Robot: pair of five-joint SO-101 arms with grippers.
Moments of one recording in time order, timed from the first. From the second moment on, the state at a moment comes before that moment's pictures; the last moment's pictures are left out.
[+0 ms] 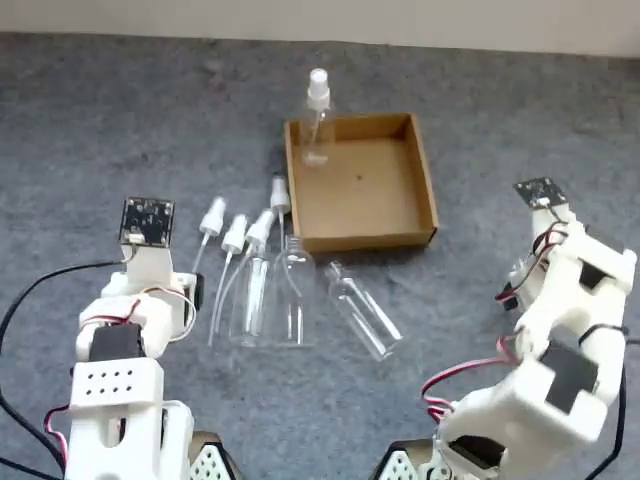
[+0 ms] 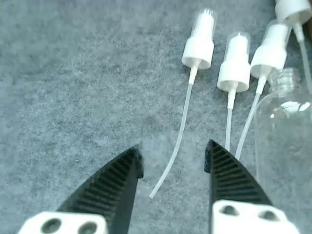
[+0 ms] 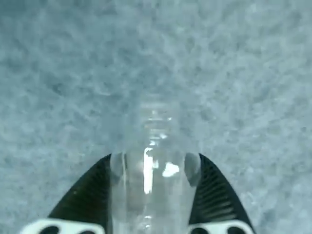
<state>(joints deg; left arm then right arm) -12.7 -62.4 74.5 47.4 -4.5 29.3 7.6 21.8 57.8 47.8</state>
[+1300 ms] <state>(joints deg) -5.1 31.2 -9.4 70.3 -9.8 33.8 9.8 19.4 61.8 46.3</state>
